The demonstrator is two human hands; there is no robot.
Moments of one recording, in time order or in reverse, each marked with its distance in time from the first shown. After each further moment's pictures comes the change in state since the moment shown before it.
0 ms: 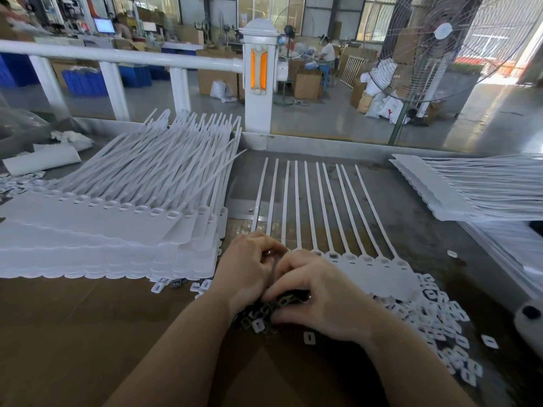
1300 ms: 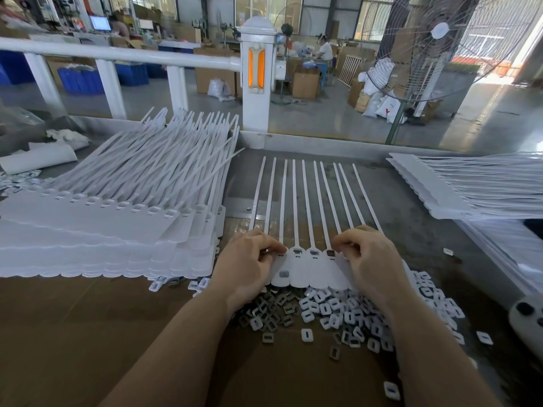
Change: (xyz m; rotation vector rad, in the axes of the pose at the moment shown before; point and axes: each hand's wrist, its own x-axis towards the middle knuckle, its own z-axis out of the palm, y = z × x) left_hand -0.002 0.001 0.000 0.007 -0.013 -0.011; right_hand -0.011 0.052 -0.018 -0.188 0.555 0.426
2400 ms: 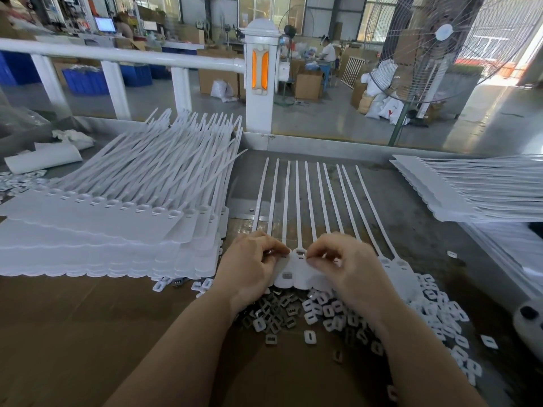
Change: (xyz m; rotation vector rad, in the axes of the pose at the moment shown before) left_hand 0.001 -0.001 0.000 0.015 0.009 0.000; right_hand -0.010 -0.028 0.005 0.192 -0.158 -0.194
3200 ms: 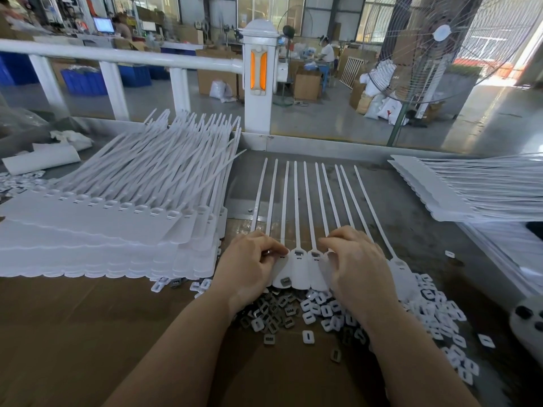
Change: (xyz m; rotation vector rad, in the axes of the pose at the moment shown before) left_hand 0.001 -0.001 0.000 0.007 -0.007 -0.001; right_hand -0.003 0.002 0.003 -0.395 0.114 0.089
